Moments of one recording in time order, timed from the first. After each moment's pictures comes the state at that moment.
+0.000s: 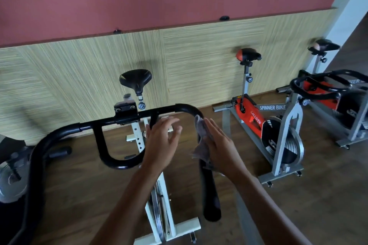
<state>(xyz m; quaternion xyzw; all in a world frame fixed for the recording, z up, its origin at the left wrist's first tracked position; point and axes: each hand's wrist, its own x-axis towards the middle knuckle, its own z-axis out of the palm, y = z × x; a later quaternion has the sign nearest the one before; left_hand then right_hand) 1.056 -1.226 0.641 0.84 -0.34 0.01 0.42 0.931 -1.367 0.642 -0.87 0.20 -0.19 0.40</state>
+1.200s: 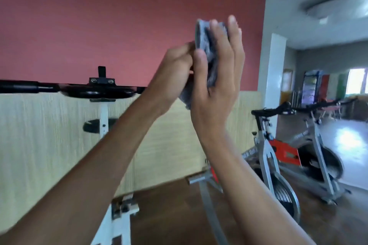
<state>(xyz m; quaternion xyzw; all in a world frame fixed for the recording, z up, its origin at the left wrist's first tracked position) 0.961 -1.197 0.589 0.42 -0.64 -0.01 0.64 0.917 -1.267 0.553 -0.58 -0.06 -0.80 0.10</state>
